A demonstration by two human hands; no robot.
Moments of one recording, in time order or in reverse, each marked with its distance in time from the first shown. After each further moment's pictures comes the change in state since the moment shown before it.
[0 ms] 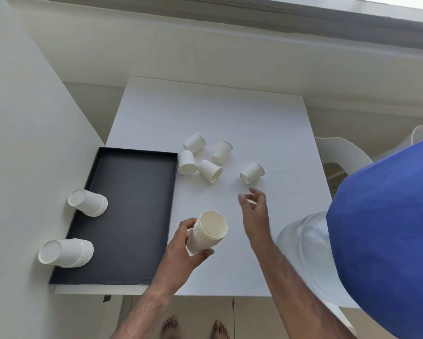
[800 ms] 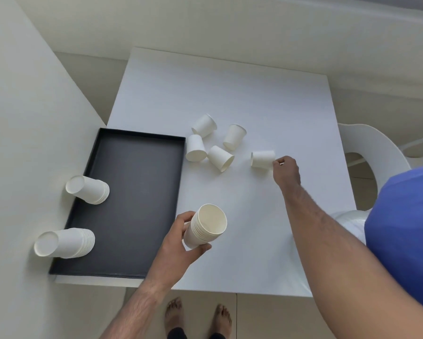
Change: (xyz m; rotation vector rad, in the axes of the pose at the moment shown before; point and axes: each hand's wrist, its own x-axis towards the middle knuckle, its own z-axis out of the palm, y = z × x) left_hand 0.017 -0.026 -0.018 0.019 0.030 -0.045; right_hand 0.171 0.000 -0.018 -0.667 0.141 0.120
